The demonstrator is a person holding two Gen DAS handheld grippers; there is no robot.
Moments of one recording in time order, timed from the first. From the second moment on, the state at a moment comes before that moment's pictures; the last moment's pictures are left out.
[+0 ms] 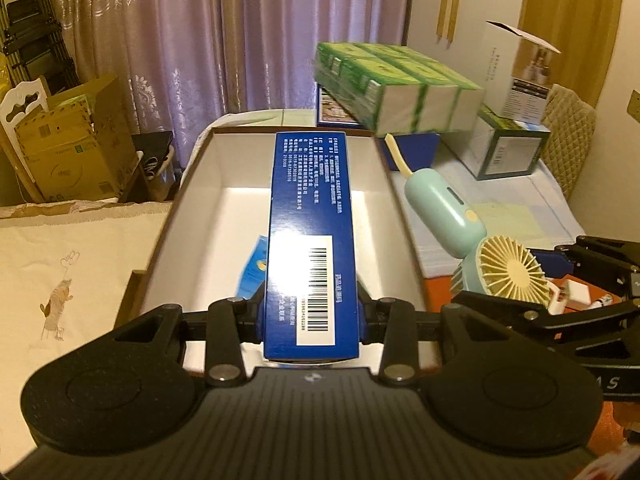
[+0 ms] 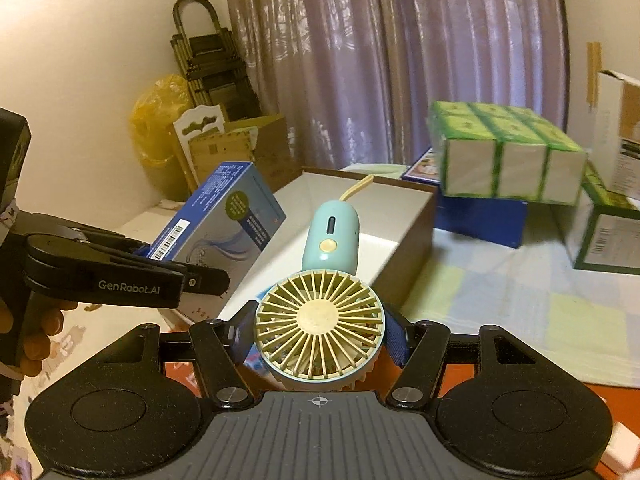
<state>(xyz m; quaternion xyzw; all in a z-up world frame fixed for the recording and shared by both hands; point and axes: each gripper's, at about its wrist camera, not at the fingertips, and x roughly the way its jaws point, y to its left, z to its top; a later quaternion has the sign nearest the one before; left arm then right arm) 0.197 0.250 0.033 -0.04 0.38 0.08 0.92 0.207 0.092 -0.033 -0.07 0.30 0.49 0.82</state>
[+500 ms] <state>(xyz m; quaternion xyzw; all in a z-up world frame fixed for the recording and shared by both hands) 0.284 0.317 -0.002 -0.02 0.43 0.07 0.90 0.256 0.180 -0.059 -0.09 0.33 0.45 0.82</state>
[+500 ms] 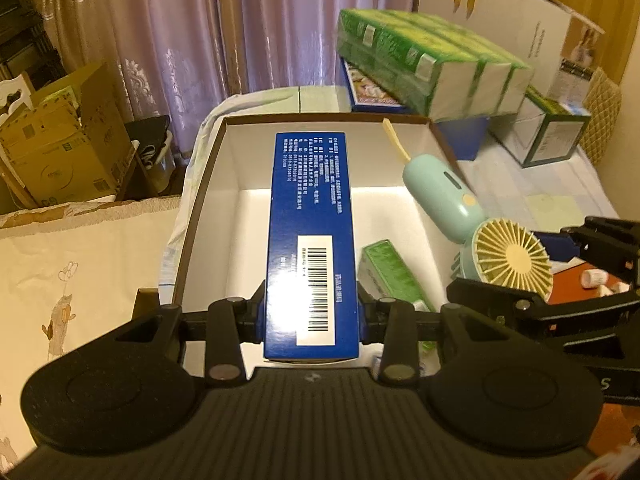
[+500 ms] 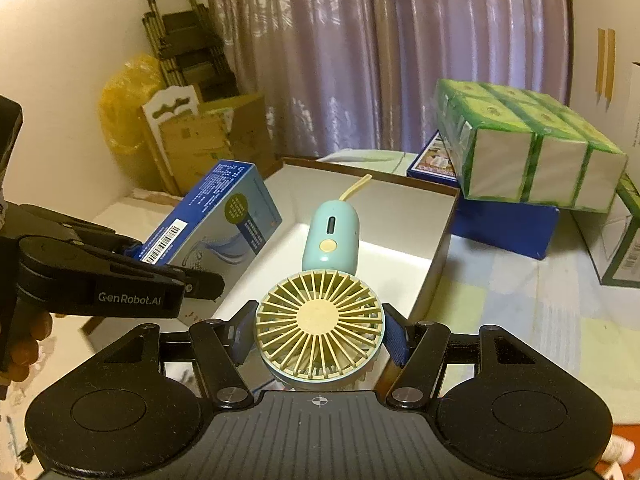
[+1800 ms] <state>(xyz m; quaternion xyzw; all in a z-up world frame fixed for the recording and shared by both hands) 0.373 0.355 -0.059 -0.02 0.50 0.05 0.87 0.333 0.246 -0.098 -0.14 0.36 0.42 0.82</state>
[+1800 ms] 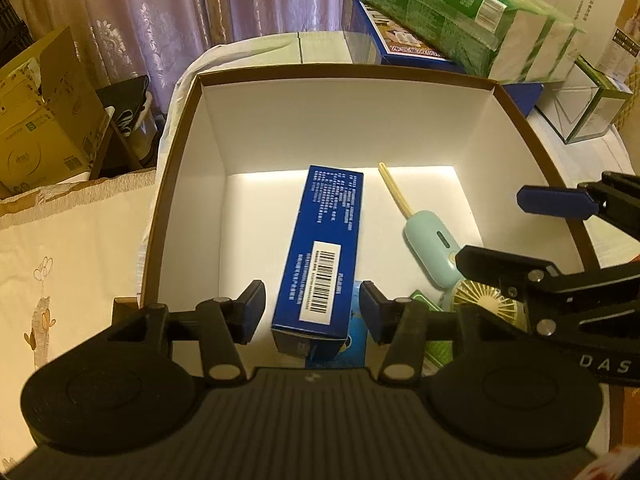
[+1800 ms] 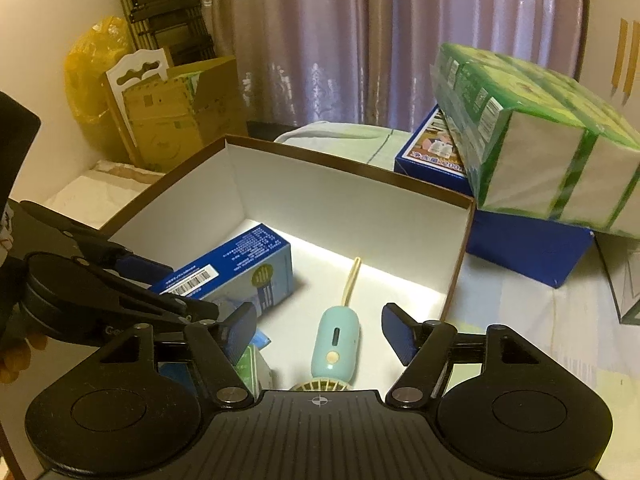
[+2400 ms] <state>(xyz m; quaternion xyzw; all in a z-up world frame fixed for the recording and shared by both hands) 0.322 0.338 -0.008 -0.03 0.45 0.04 0.89 0.295 0.210 -0.065 -0.09 0.35 0.43 0.83</state>
